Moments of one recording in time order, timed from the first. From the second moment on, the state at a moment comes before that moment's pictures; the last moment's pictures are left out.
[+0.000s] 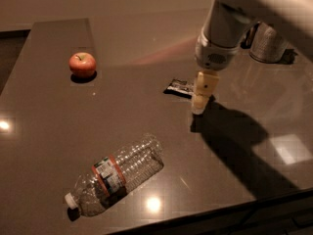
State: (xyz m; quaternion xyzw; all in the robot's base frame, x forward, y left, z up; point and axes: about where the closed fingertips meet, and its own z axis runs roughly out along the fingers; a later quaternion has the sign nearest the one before) arm 0.558 -0.126 0.885 -0.63 0.77 0.00 0.12
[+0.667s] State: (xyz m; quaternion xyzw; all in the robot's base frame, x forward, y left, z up) arm 0.582 -0.100 0.846 -0.63 0.77 0.03 0.10
